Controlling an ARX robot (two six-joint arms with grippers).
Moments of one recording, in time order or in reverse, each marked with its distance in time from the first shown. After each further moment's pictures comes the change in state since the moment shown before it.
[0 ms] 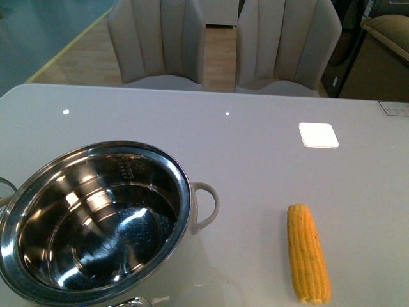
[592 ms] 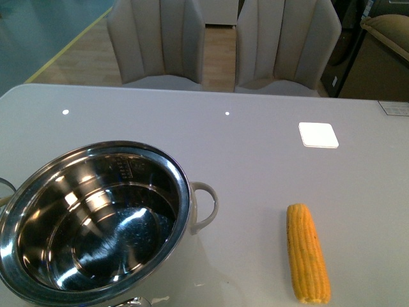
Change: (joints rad) left arm 0.000 0.085 0.000 0.058 0.002 0.000; right arm 0.000 0.000 0.000 0.000 0.000 0.000
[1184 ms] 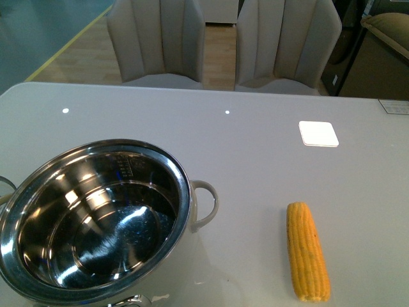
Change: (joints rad) left arm 0.005 0.278 0.000 0.311 0.012 0.000; right arm 0.000 0.000 0.000 0.000 0.000 0.000
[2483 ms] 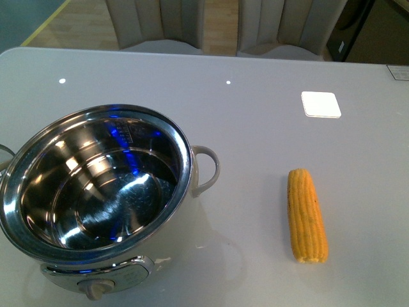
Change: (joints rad) left arm 0.552 0.983 0.322 0.611 0.364 0.099; right arm 0.000 0.000 0.000 0.000 0.000 0.000
